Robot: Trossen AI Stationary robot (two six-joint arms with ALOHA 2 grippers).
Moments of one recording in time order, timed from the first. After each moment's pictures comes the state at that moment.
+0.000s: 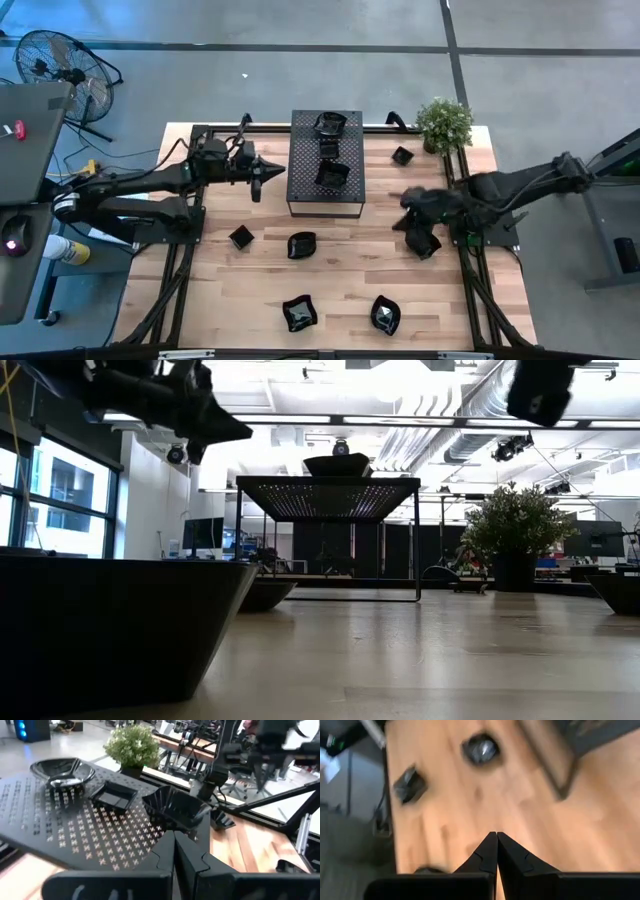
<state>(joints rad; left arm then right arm) 0.37 0.90 0.53 0.21 0.17 -0.22 0.25 0.99 0.94 -0.75 0.05 0.70</state>
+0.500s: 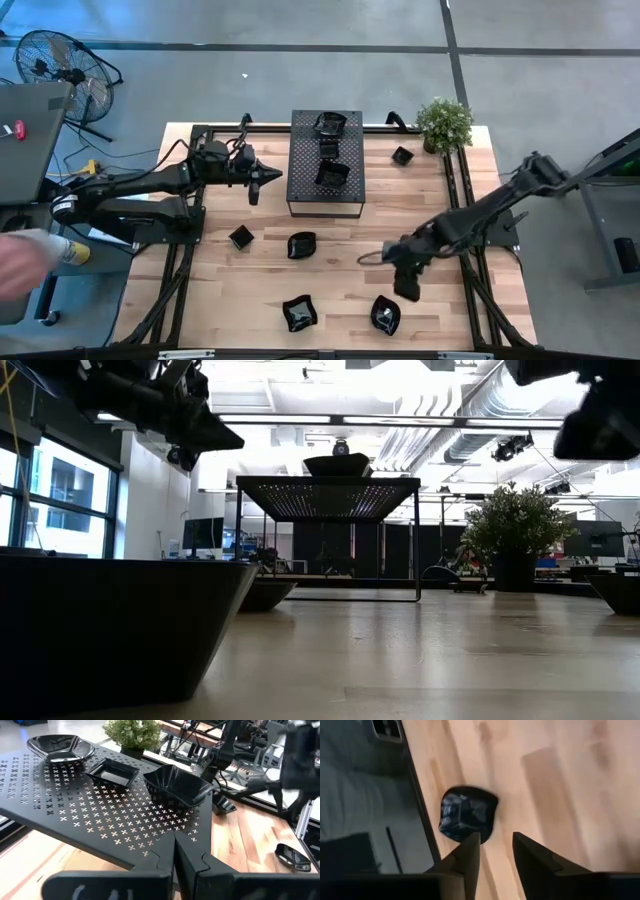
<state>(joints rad) 0.37 0.87 0.52 0.11 0.19 -0.21 0.48 1.36 0.93 -0.62 -0.23 0.90</state>
